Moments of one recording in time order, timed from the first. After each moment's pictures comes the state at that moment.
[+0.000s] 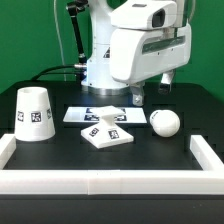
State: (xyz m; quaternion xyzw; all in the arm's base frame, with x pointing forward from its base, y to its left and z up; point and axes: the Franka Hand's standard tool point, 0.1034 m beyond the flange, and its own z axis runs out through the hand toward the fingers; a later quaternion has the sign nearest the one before) arm 0.565 0.054 0.120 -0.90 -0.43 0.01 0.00
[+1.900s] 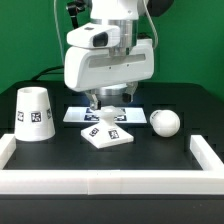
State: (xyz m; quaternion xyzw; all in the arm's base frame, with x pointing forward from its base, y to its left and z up) arm 0.470 -0.012 0.077 -0.94 -0.33 0.01 -0.01
